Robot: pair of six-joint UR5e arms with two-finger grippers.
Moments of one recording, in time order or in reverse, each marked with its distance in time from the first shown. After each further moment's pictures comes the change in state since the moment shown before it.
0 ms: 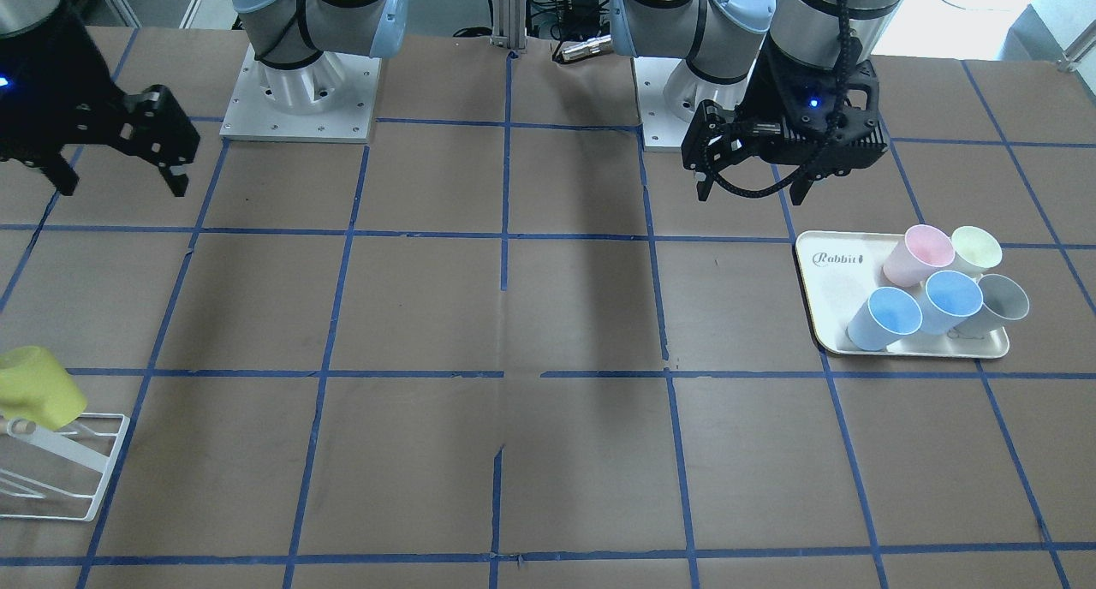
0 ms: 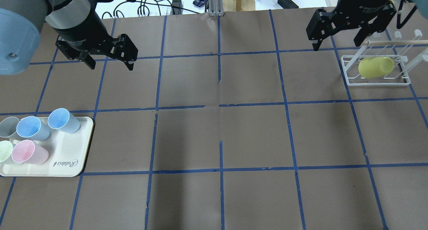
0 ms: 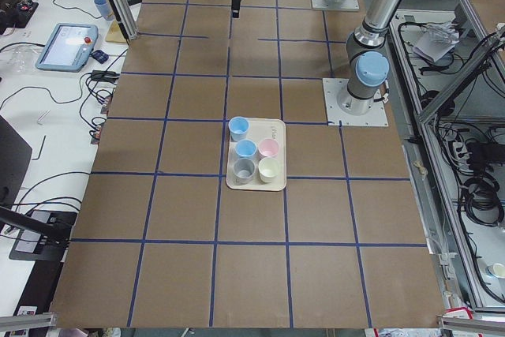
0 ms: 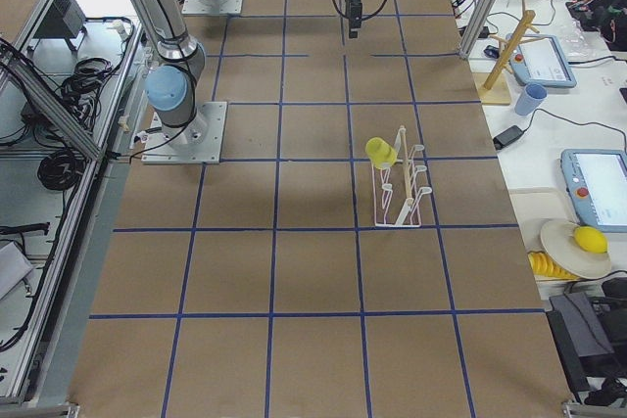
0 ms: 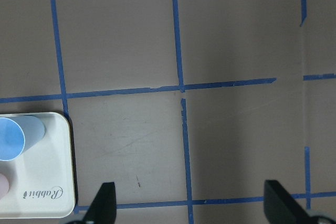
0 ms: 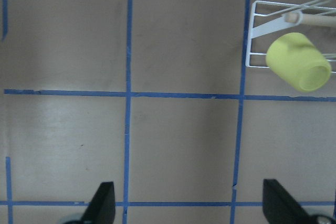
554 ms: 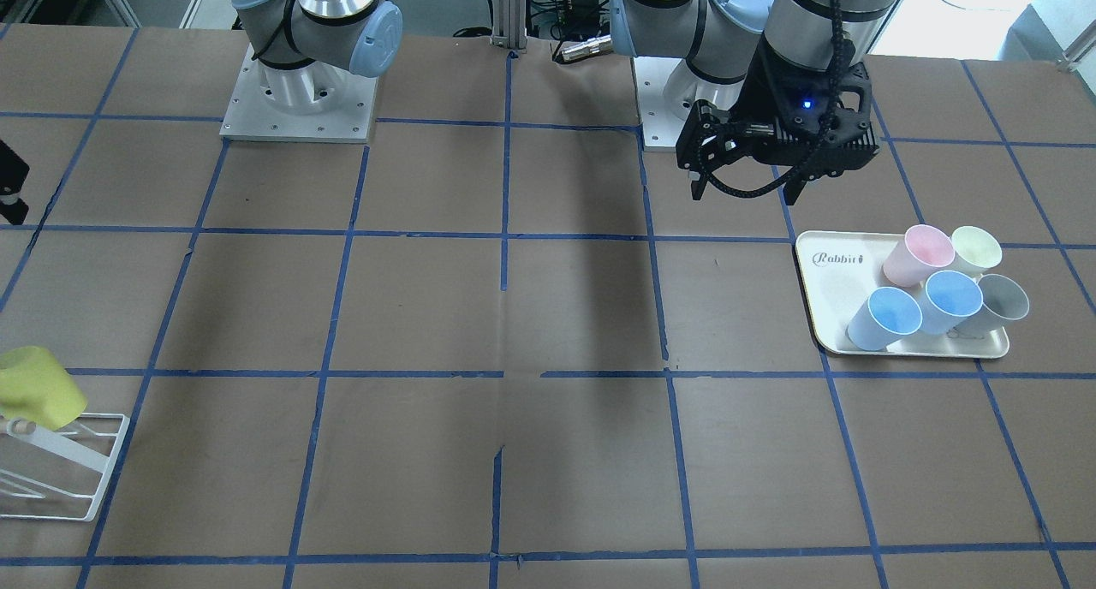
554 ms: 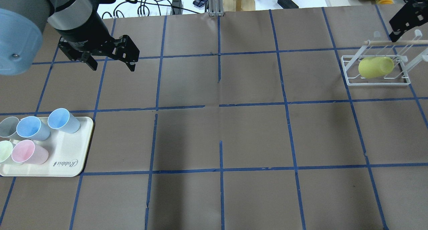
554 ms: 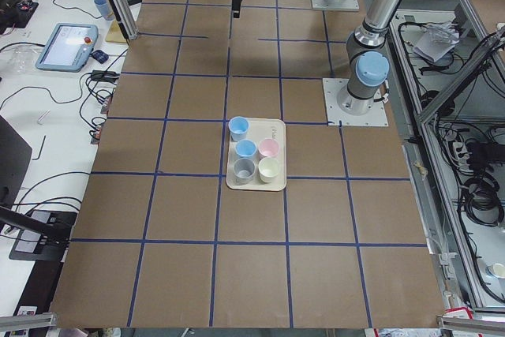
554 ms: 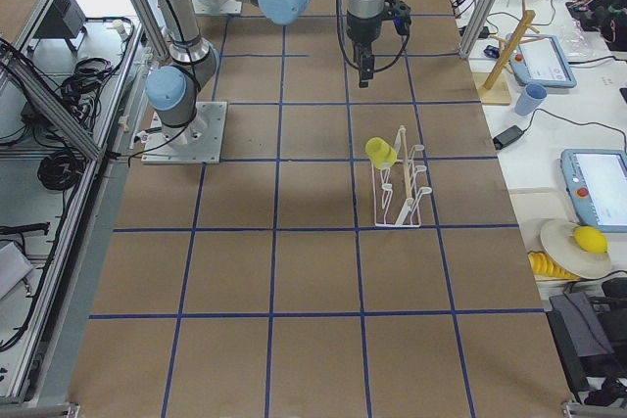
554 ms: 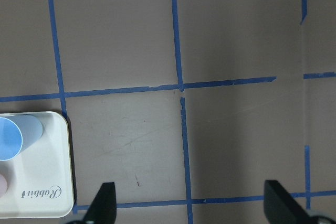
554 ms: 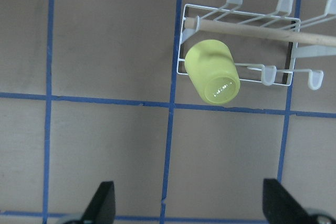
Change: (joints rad) left arm -0.004 0.002 -0.005 -0.001 -0.014 0.000; right arm -0.235 0.059 0.035 -0.110 0.011 -0.281
